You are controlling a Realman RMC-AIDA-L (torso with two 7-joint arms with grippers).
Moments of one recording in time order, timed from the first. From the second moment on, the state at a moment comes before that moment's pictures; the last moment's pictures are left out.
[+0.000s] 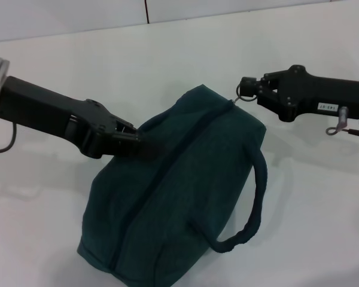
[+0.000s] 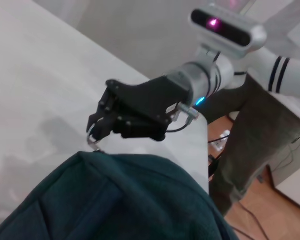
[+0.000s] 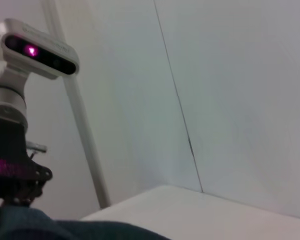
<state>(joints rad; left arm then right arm) -0.76 -2.01 1.06 1.08 1.94 1.93 -2.26 0.45 2.00 -0.94 -0.62 -1.53 -1.50 1.30</state>
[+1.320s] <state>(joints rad) -0.77 -2.02 1.03 0.99 1.91 1.83 -2.15 0.45 1.95 -0.90 -0.58 -1.55 -1.57 1.32</state>
